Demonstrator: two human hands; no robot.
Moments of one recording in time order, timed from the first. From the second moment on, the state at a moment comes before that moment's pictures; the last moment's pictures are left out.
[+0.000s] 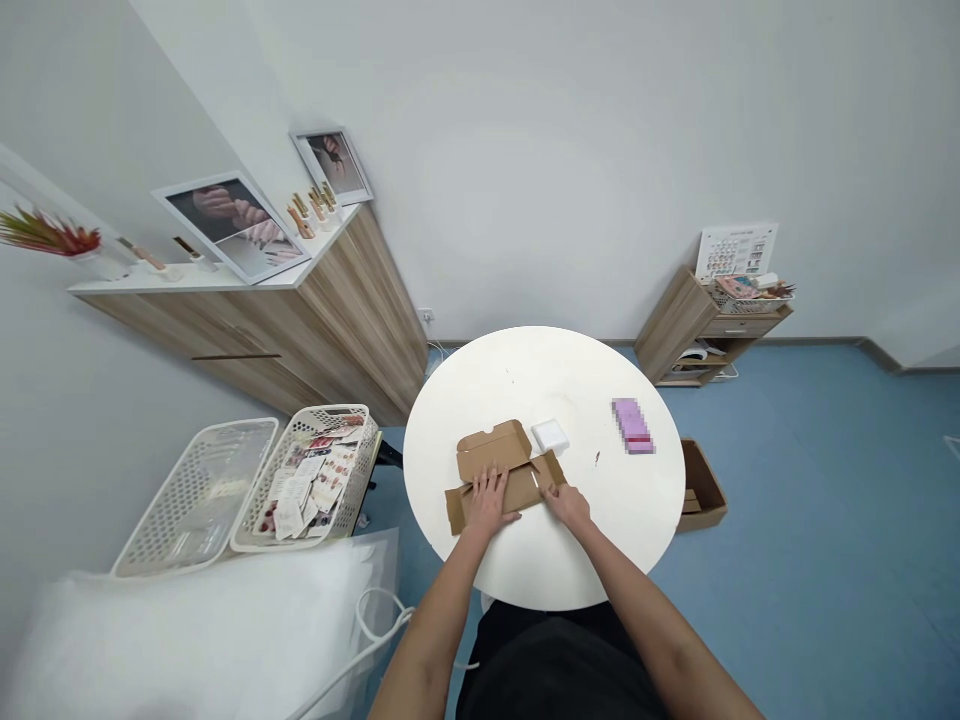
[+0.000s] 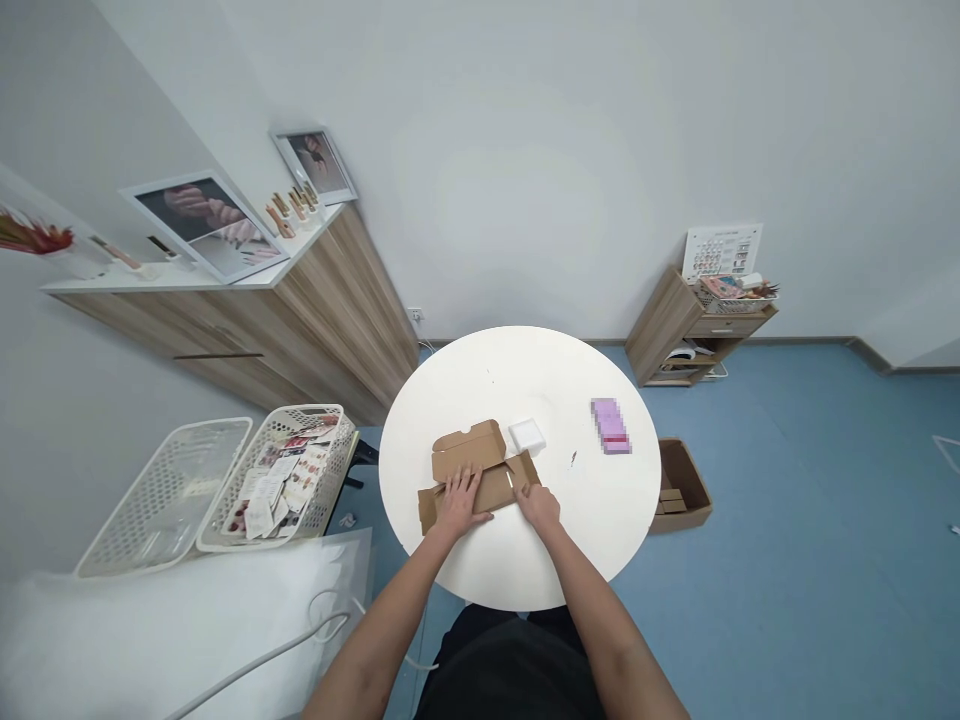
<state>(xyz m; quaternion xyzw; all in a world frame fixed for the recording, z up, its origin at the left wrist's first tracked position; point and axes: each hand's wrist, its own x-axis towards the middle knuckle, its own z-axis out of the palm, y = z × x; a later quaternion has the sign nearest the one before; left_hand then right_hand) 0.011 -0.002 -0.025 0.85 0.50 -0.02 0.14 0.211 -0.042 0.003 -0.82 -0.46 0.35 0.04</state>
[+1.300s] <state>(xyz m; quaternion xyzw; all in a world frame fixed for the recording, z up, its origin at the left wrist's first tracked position) -0.002 0.012 -0.032 0.84 0.49 0.00 0.23 0.243 -0.002 0.001 -0.84 -0.41 0.34 0.11</state>
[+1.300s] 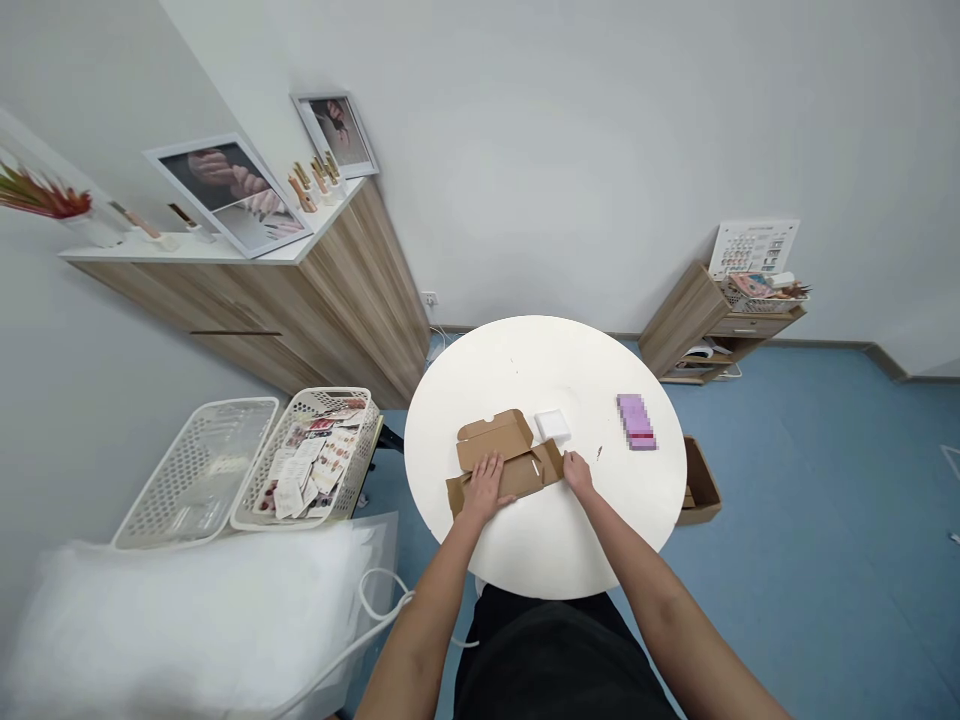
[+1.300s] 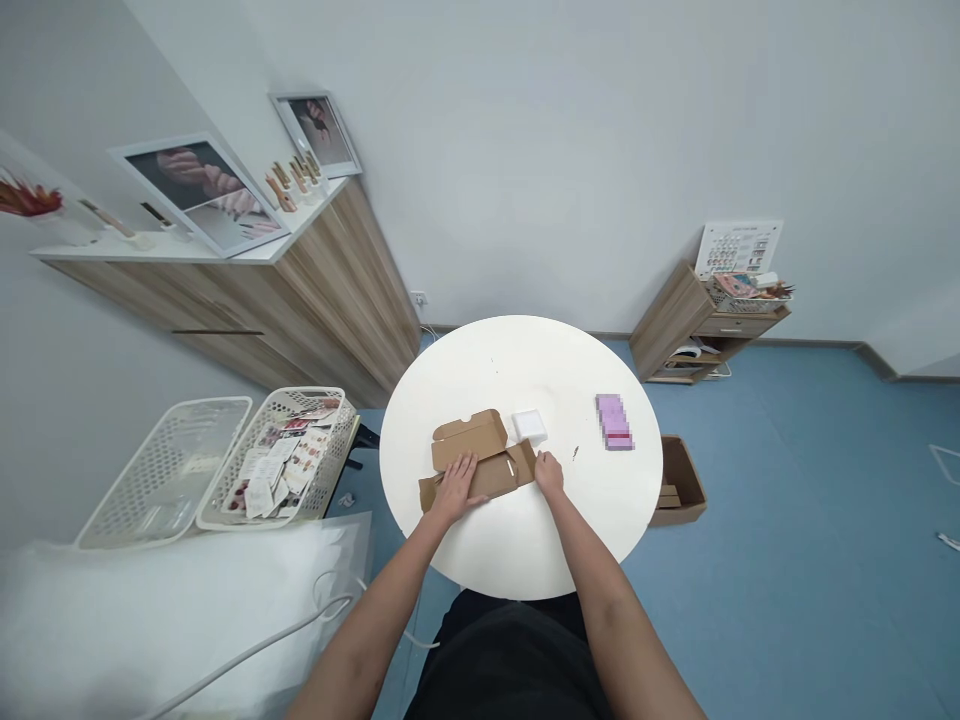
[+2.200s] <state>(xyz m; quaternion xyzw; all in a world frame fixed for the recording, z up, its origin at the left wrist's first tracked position) 0.001 0.016 -0.025 0.84 0.48 0.00 0.26 0.188 0.003 0.012 -0.76 -0.55 0.31 -0.12</state>
